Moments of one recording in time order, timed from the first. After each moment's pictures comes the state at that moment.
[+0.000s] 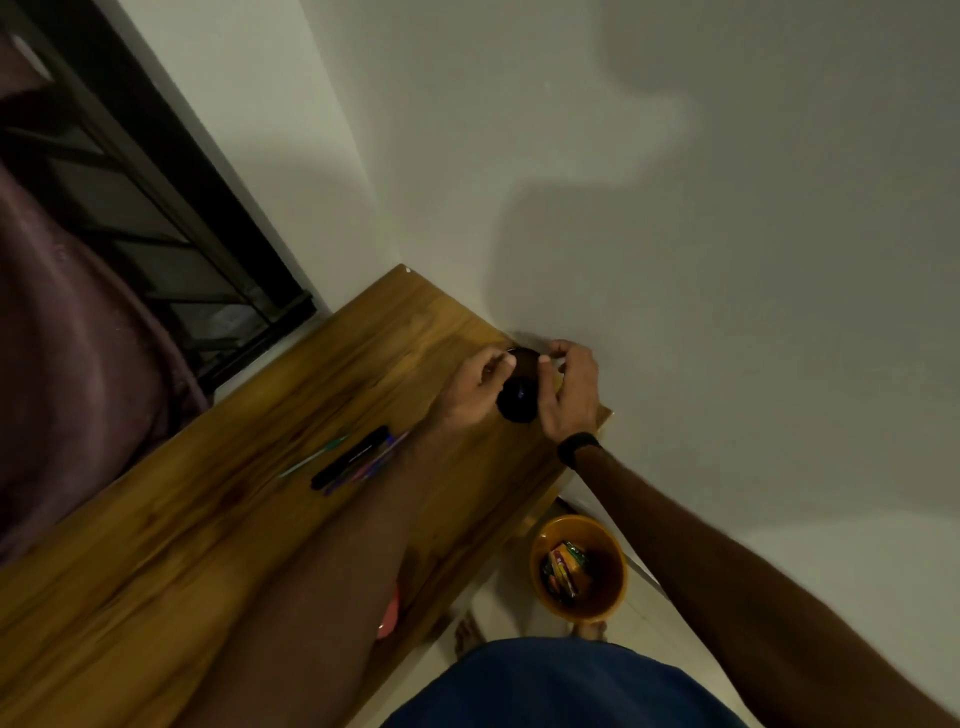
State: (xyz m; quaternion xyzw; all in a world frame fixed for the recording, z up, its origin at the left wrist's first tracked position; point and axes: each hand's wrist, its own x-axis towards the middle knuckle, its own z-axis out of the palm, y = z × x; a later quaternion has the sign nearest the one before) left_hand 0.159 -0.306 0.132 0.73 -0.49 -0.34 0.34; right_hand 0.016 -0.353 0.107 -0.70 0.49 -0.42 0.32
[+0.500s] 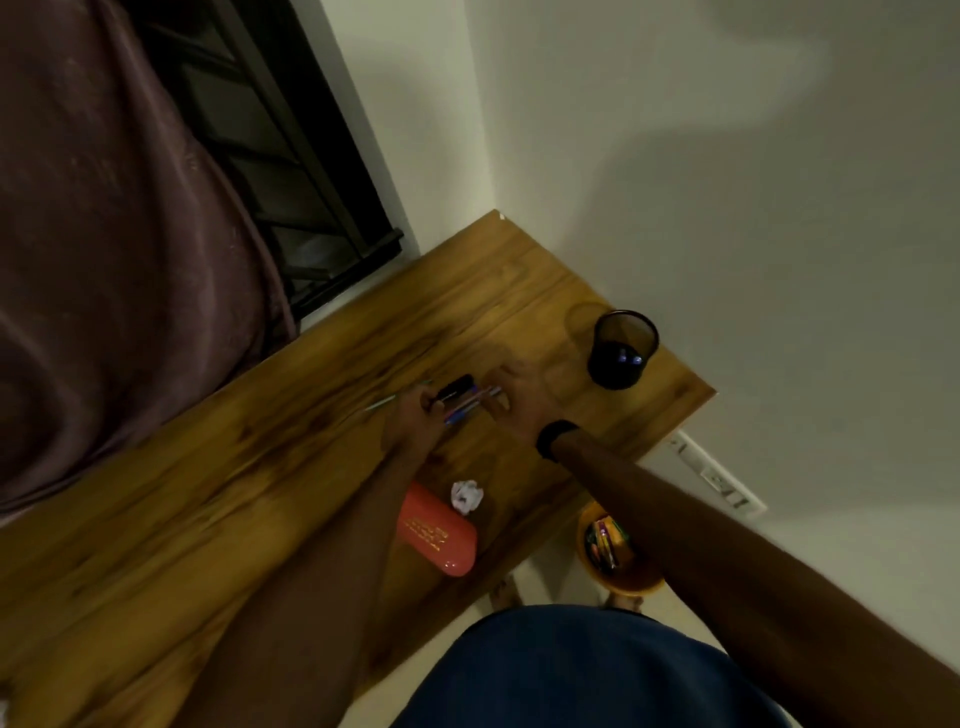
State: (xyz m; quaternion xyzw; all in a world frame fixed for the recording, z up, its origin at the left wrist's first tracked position) left_hand 0.281 -0.136 0.066 0.91 -0.28 -0.20 0.23; right_hand 0.137 -0.263 0.067 -0.90 0.24 -0.15 0.33
